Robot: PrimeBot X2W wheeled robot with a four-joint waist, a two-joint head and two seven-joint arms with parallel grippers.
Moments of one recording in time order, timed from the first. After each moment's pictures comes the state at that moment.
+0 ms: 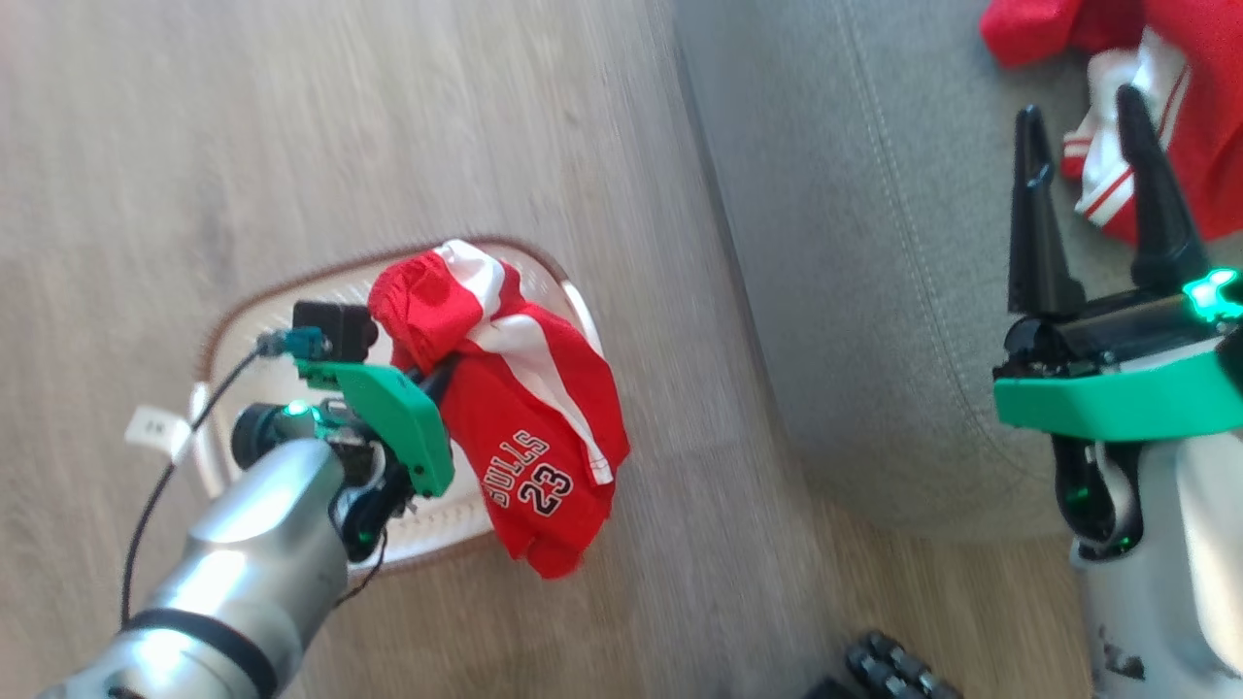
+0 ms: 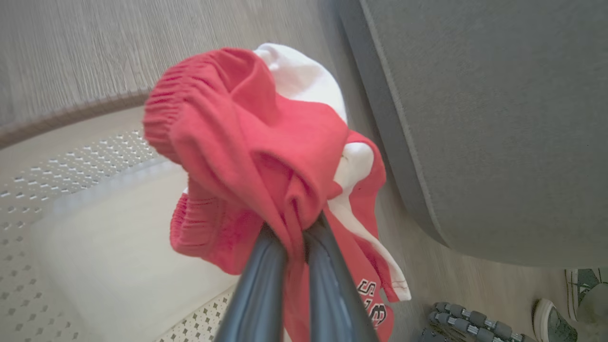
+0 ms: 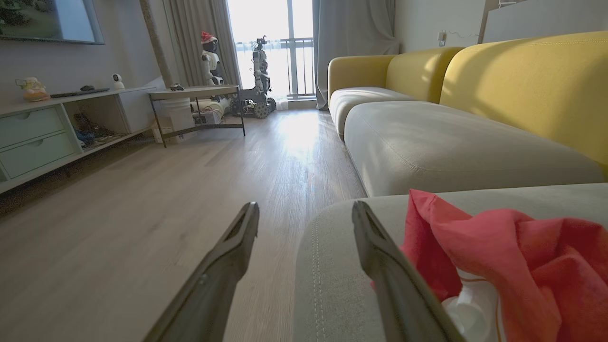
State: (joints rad) left arm -0.76 0.23 -1.03 1.00 -1.08 -0.12 -0.11; right arm -0.30 -0.10 0.01 -0.08 0.25 0.13 -0.26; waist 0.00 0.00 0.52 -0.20
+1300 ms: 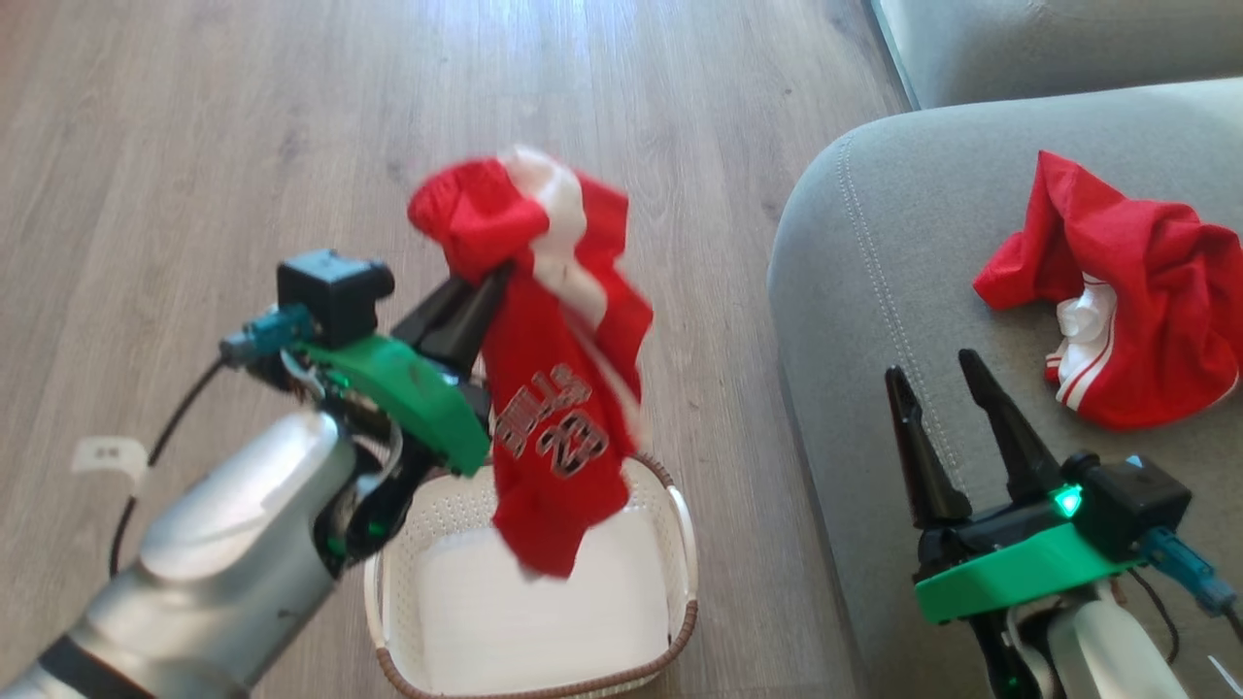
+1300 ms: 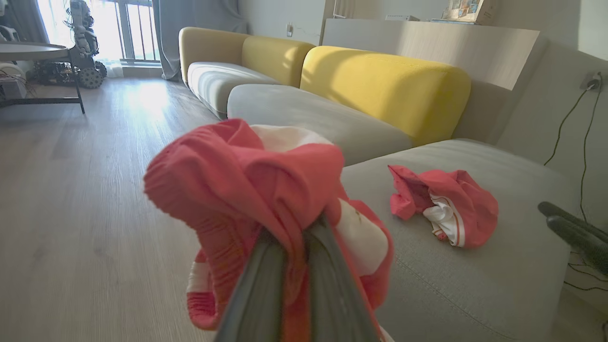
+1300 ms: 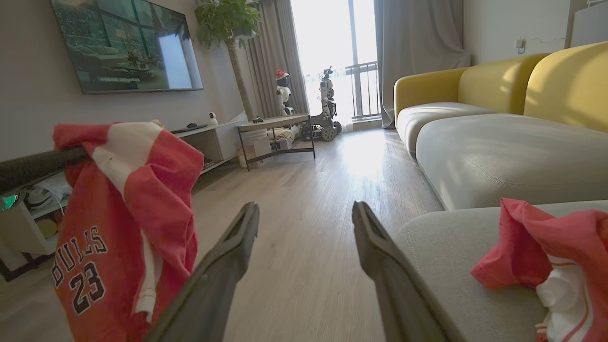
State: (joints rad) left arm -0.64 0.43 -0.92 0.27 -0.91 0.05 -0.19; right arm -0.02 -0.13 0.14 0.04 0.32 0.13 -0.26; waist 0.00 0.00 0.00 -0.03
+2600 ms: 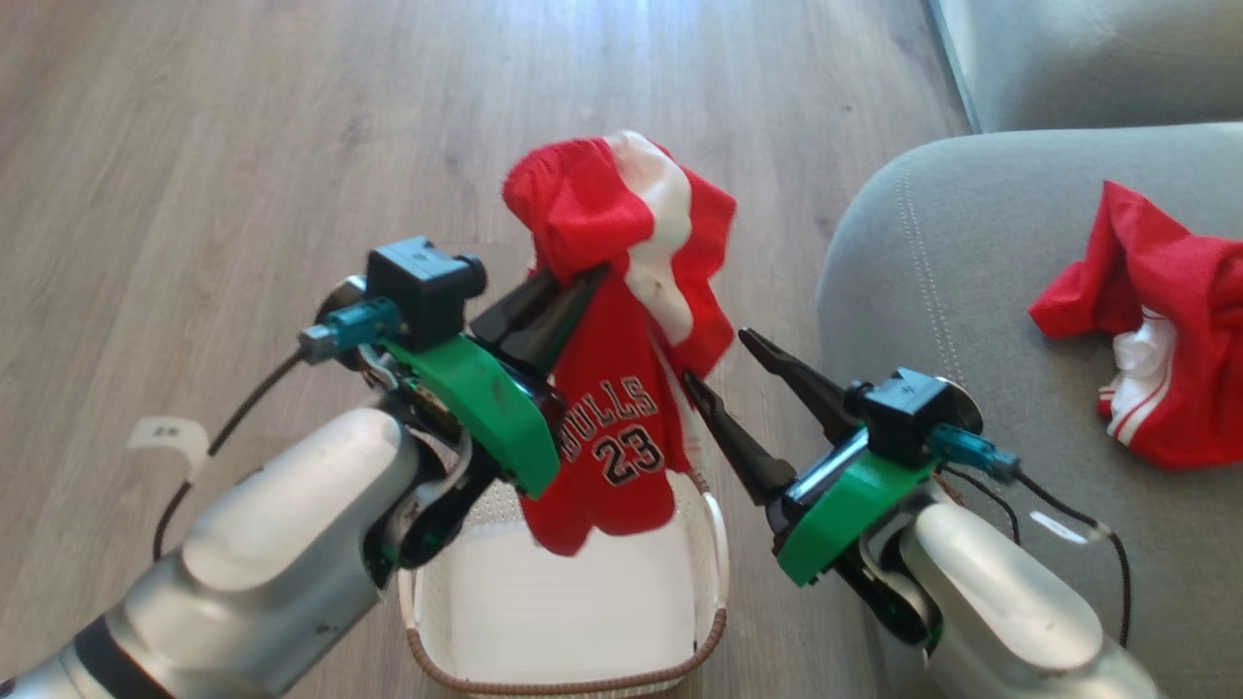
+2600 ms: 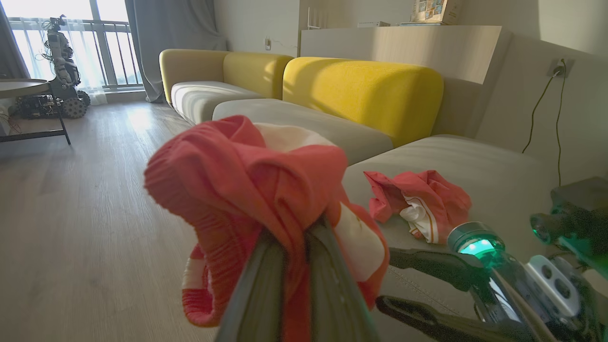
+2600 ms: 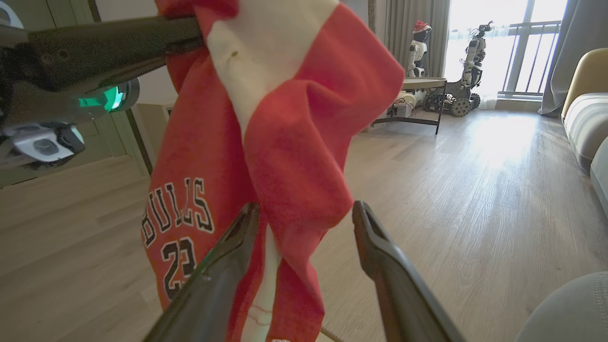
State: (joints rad) left arm -0.69 0.43 -0.98 0.10 -0.86 0.10 -0.12; right arm -0.38 -0.23 0.64 0.31 0.49 0.13 -0.26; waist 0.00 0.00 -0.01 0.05
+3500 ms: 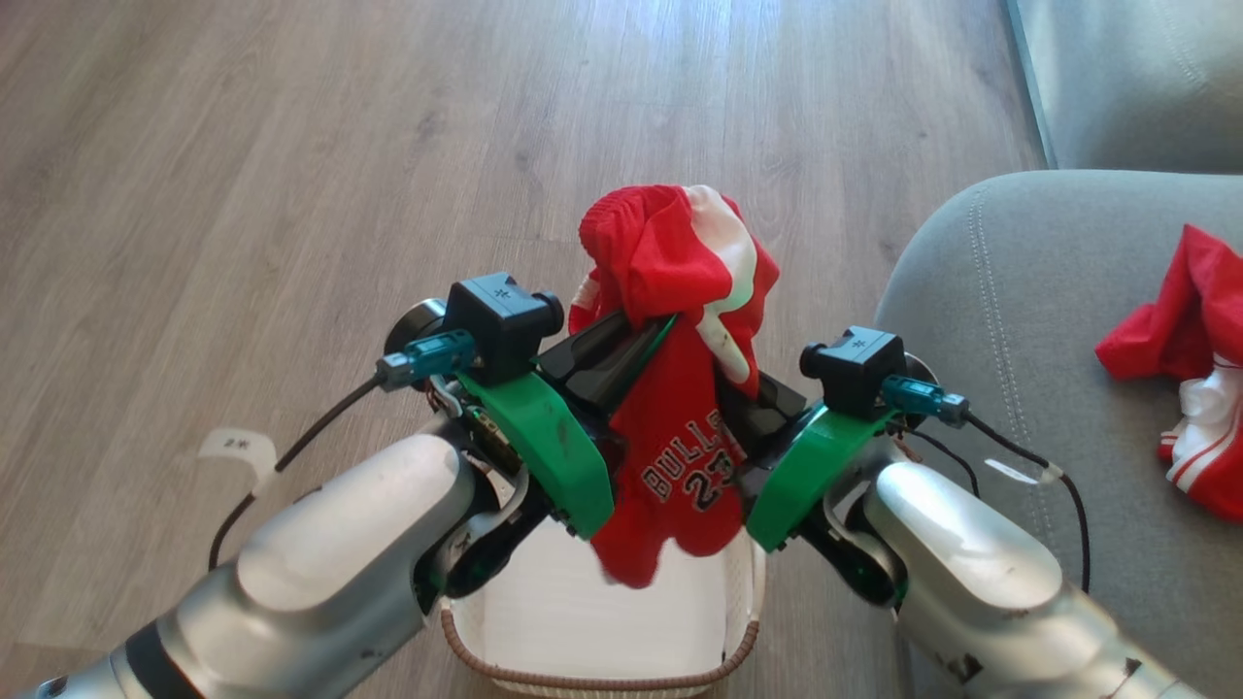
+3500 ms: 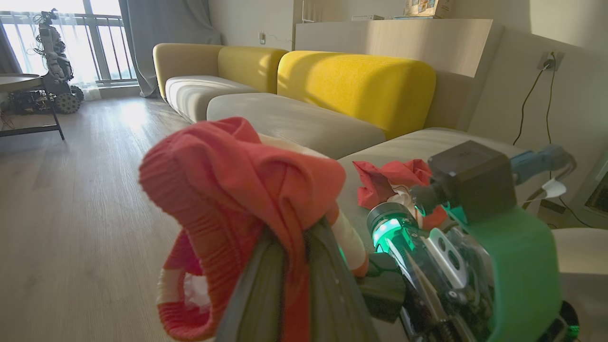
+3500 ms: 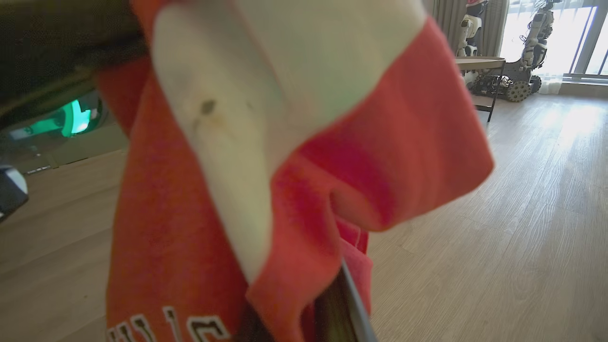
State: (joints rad) left arm -0.69 0.38 -1.05 0.07 -0.84 0.08 -0.09; right arm -0.54 -0.19 0.77 0.49 0.62 0.13 -0.26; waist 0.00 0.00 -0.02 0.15
